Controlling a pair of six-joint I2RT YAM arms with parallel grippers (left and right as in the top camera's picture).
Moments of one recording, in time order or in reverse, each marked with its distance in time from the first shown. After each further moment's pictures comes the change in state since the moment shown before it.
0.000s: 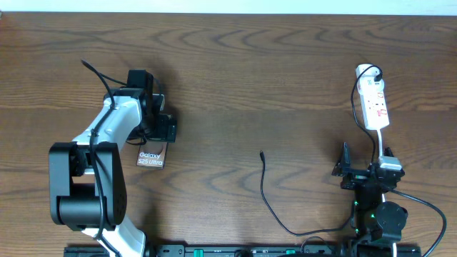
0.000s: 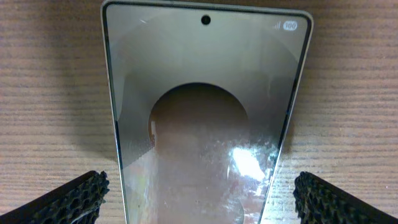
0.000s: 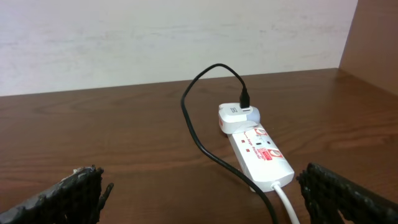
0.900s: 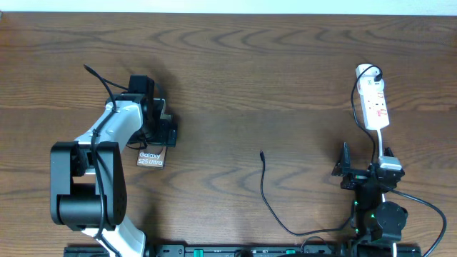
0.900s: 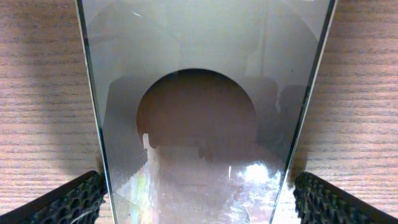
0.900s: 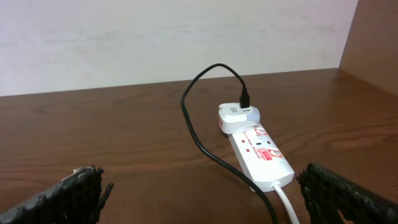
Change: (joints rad) left arm 0.000 0.000 -0.055 0.048 0.000 0.011; right arm 0.000 0.000 0.000 0.000 0.000 0.000
